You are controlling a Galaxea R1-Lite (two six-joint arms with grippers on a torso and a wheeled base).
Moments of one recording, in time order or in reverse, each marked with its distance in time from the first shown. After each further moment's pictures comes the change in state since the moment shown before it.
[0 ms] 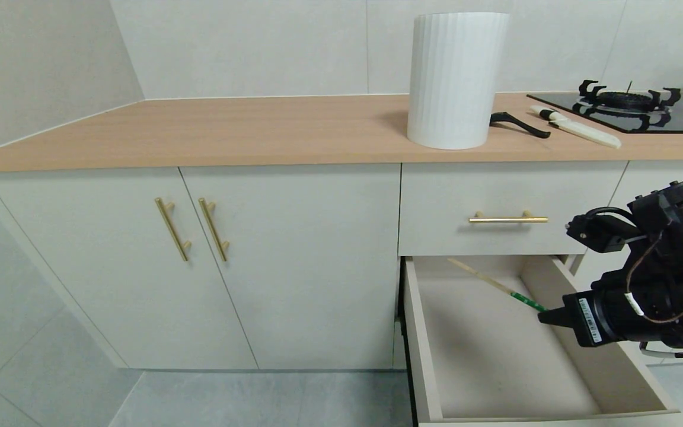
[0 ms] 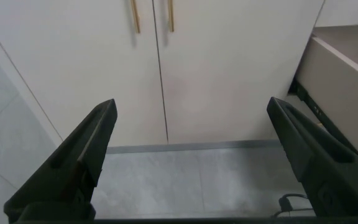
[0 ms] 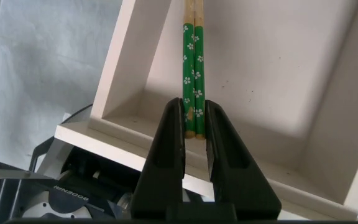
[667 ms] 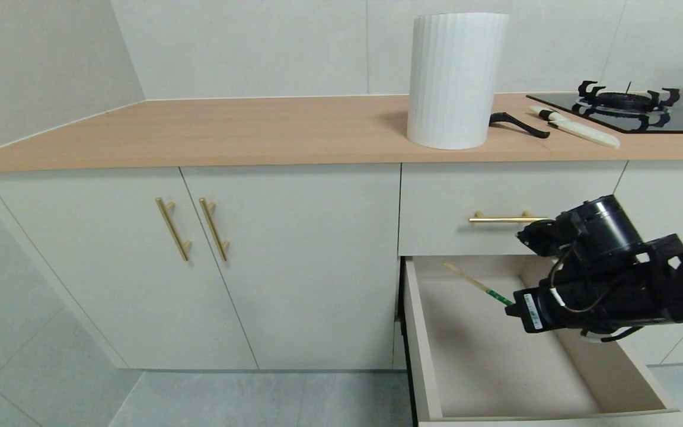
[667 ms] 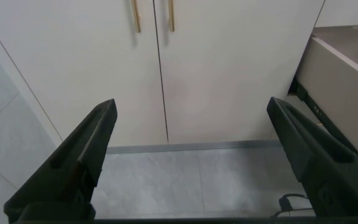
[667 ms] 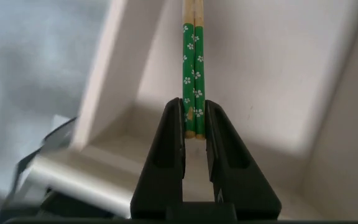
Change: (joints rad) left arm 0.000 0.000 0.000 0.000 0.000 0.000; right arm -0.001 0.236 -0.017 -0.196 -0.070 -0.009
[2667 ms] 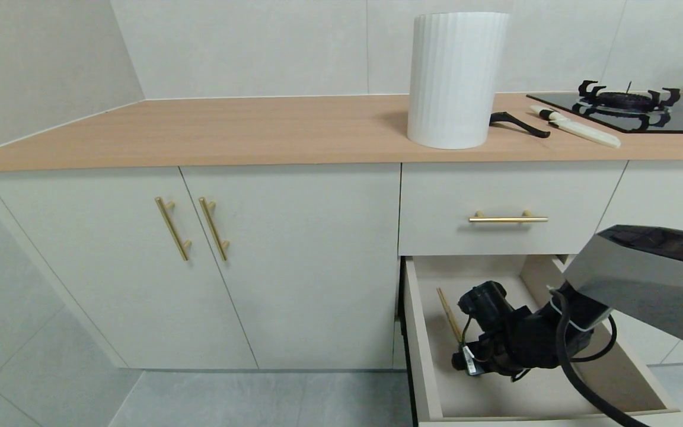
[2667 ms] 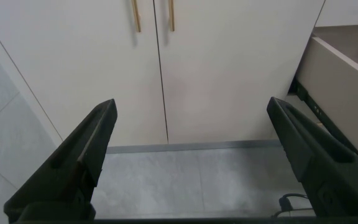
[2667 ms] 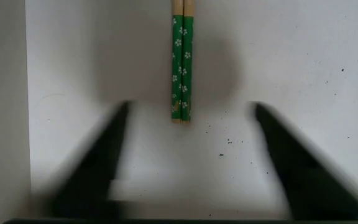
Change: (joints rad) left arm 0.000 0.000 0.000 0.000 0.000 0.000; right arm 0.039 0.601 -0.049 -0.320 -0.189 0.093
